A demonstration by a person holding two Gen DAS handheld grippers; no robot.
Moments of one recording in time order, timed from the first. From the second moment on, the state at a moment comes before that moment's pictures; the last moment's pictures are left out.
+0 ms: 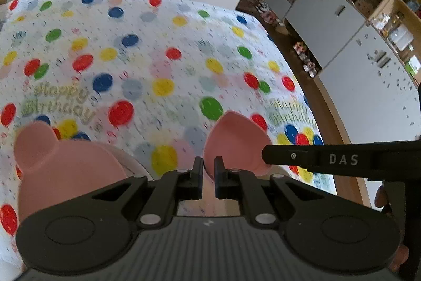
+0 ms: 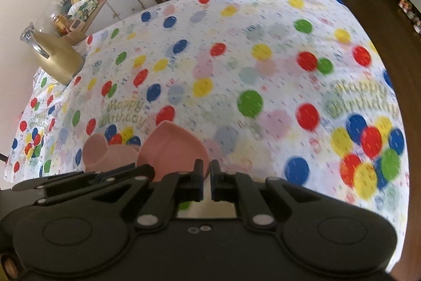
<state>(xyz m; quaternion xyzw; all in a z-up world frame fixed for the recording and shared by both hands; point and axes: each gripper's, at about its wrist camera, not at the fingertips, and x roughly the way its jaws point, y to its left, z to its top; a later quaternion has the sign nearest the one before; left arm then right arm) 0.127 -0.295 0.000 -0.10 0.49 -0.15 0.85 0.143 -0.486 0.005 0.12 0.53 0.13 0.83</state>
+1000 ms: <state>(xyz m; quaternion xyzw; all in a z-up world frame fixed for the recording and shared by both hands) 0.101 -0.344 -0.044 -0.06 0.55 -0.18 0.82 0.097 -0.528 -0.032 0.15 0.56 0.09 0.81</state>
